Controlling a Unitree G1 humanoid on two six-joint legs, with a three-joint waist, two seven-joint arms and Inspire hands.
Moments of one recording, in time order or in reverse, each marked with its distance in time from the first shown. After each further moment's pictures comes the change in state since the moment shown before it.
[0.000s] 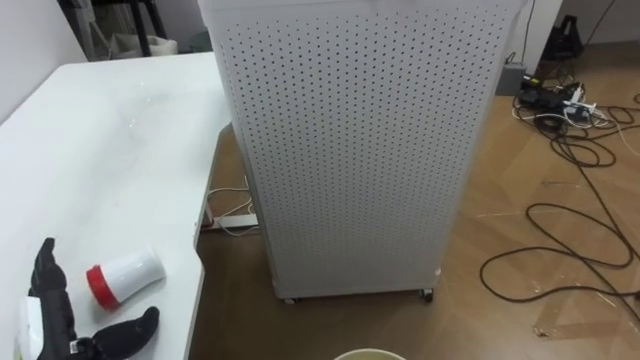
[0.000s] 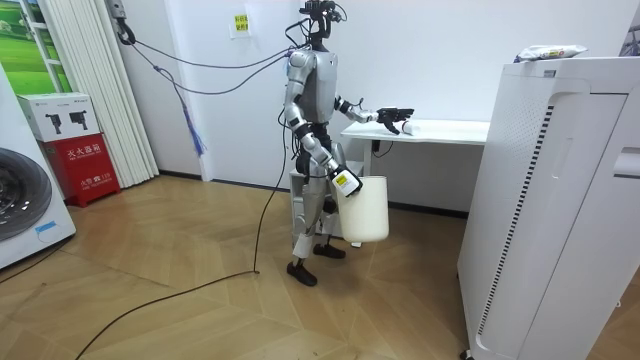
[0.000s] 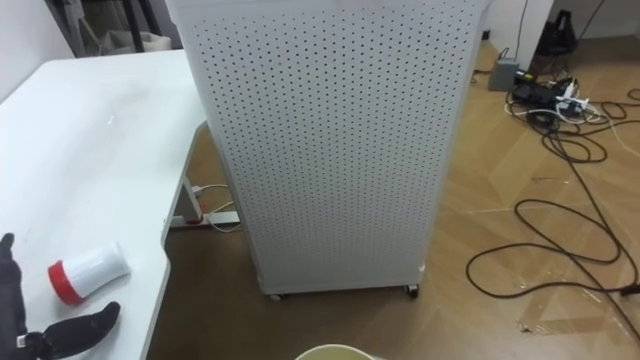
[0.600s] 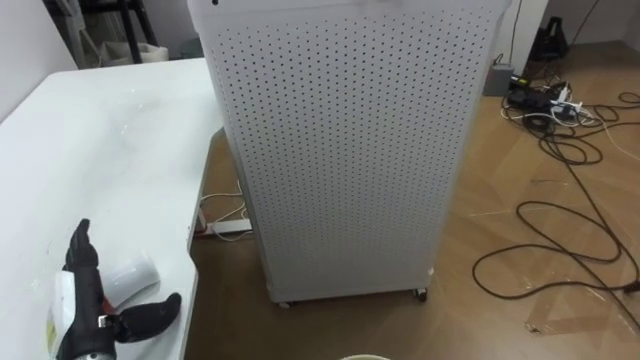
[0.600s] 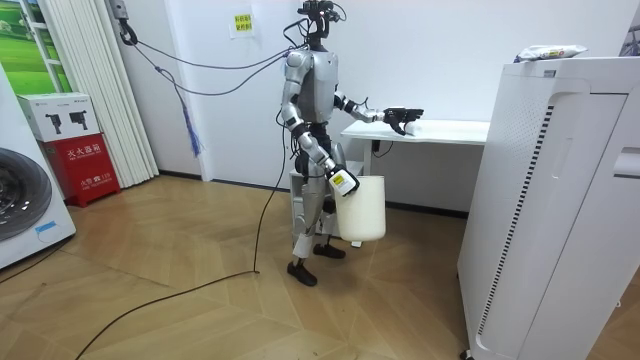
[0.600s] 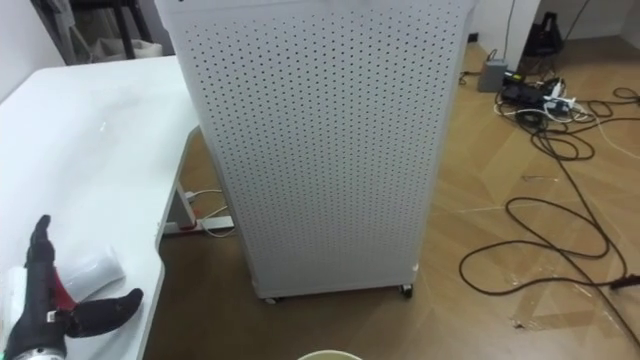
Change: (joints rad) left arm -0.125 0.000 -0.056 0.059 0.019 0.027 -0.032; right arm -0.001 -0.004 0.004 -0.024 -0.005 0.032 0.028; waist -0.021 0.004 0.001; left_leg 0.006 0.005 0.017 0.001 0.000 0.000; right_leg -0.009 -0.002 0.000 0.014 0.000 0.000
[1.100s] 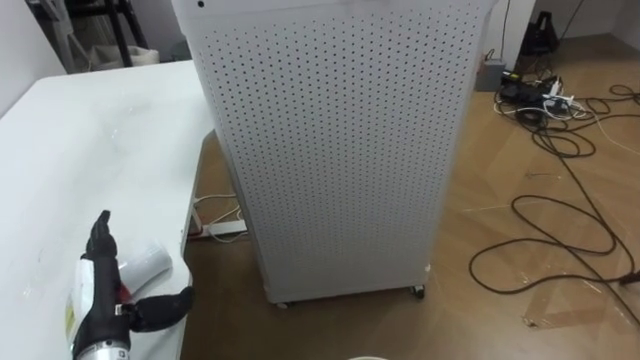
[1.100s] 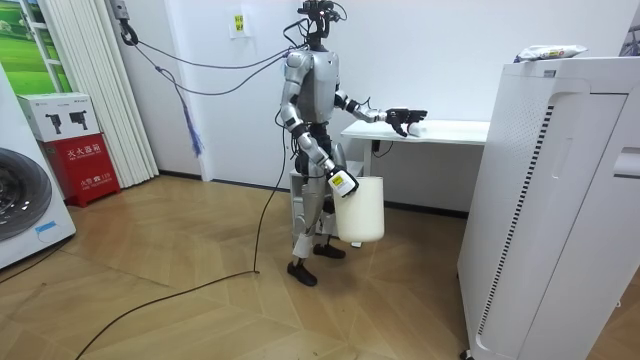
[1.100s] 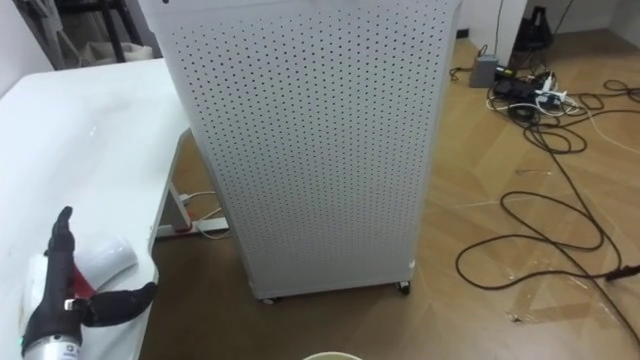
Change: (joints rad) left arm -0.024 0.000 -0.032 0.011 0.007 0.023 -0.027; right arm 0.001 -0.028 0.026 -0.010 0.002 0.009 0.001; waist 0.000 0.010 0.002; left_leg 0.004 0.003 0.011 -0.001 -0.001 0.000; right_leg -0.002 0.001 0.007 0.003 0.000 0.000
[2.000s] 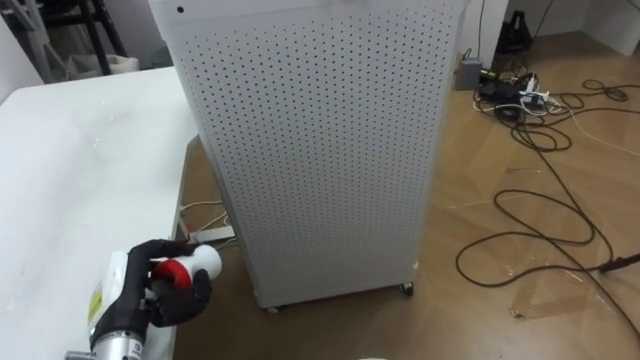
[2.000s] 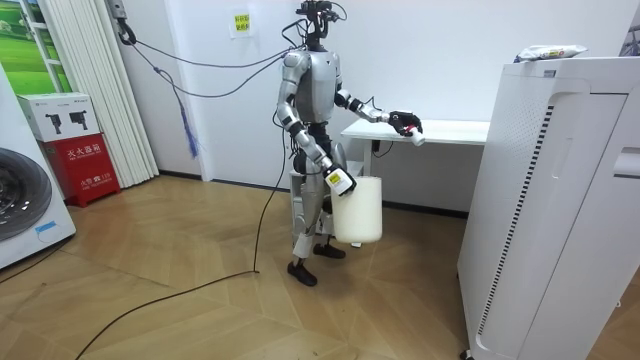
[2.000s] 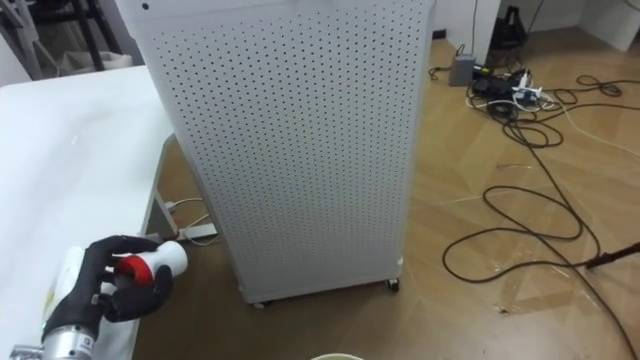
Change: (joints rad) left arm -0.042 0.025 -0.037 0.007 0.090 0.078 -0.126; right arm -0.003 -0.031 0.013 -0.097 0.003 0.084 -0.022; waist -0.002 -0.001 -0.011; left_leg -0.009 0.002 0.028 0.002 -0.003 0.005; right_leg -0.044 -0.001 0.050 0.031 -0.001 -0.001
